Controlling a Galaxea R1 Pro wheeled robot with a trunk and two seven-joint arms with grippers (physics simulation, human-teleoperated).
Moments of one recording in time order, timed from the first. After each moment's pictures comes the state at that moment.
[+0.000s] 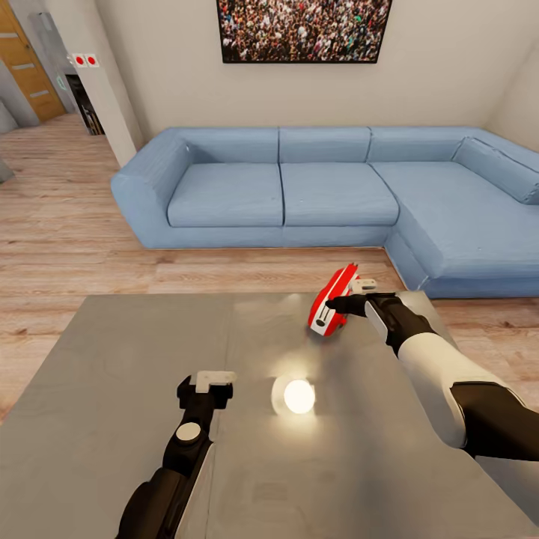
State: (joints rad) left arm -0.30 -0.17 -0.18 -1.35 -0.13 0.39 0.29; right arm -1.22 -0.04 0.03 -0.37 0.01 0.44 0.19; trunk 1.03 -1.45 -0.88
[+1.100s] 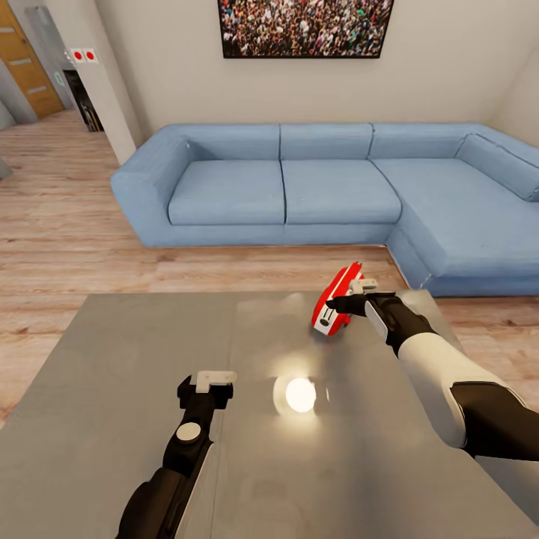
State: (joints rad) left arm -0.30 -0.17 -0.19 -1.35 -0.13 0.39 0.29; right arm -1.22 -0.04 0.02 -0.38 0.01 0.44 0.18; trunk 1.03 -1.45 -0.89
